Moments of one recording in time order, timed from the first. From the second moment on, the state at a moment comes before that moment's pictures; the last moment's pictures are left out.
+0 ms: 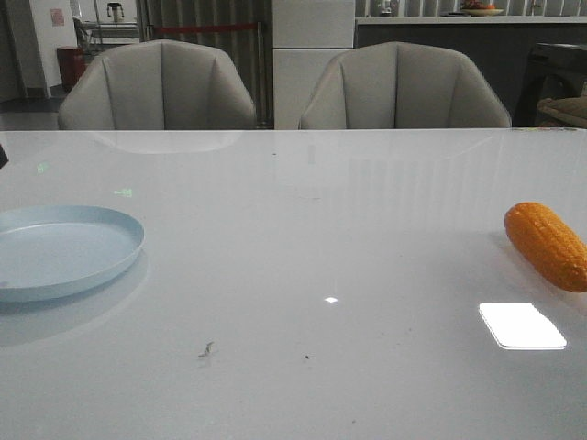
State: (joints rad) left arm 0.12 2.01 -1.47 -0.24 1.02 0.16; right arm 0.11 1.05 -0.69 0.02 0.49 -0.04
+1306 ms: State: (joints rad) left arm -0.41 2.21 -1.91 -0.23 1.19 0.09; right arm 0.11 1.05 -0.69 0.02 0.49 -0.04
